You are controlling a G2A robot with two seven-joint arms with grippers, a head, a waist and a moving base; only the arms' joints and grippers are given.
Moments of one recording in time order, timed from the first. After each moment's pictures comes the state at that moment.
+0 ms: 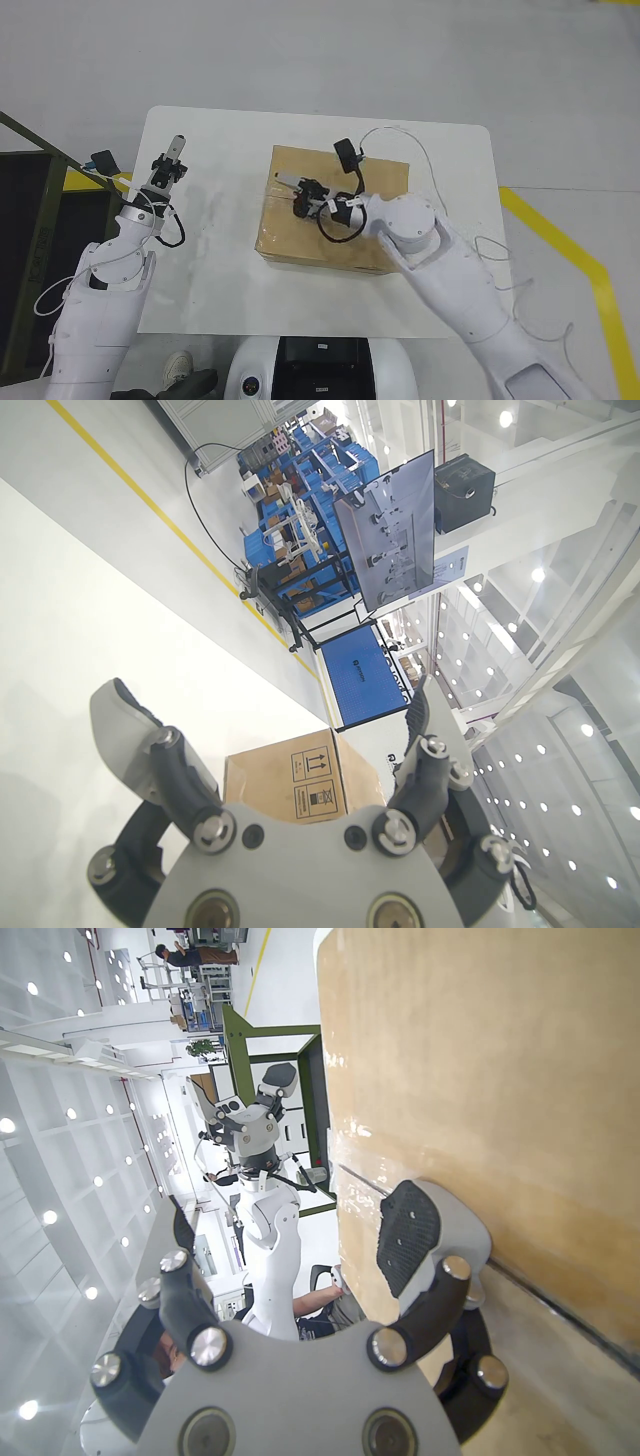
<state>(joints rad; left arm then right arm) 1.51 -1.06 -1.67 -1.63 -0.02 -0.32 -0.21 -1.01 -1.37 0.91 -1.58 0.19 0.34 0.60</state>
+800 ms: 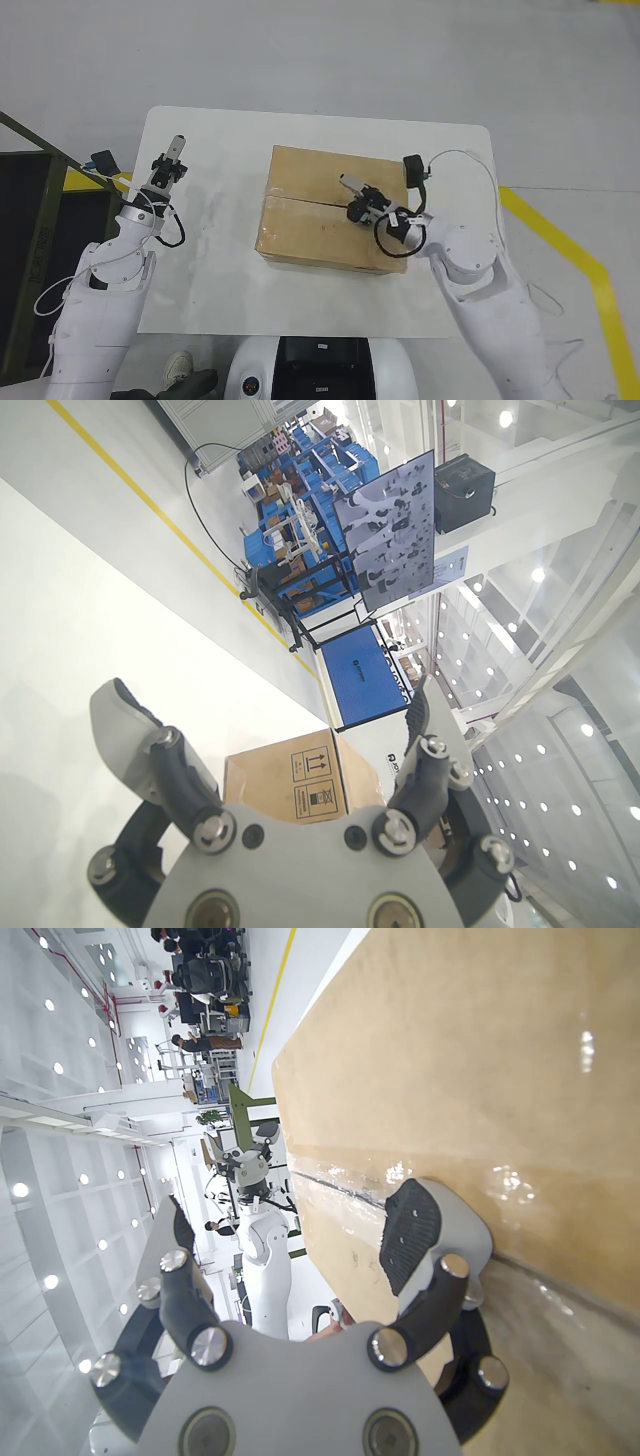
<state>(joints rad) 1.51 -1.06 -1.67 -1.63 -0.02 -0.32 -0.21 -1.30 -1.29 1.20 -1.82 0.10 0.36 0.60</state>
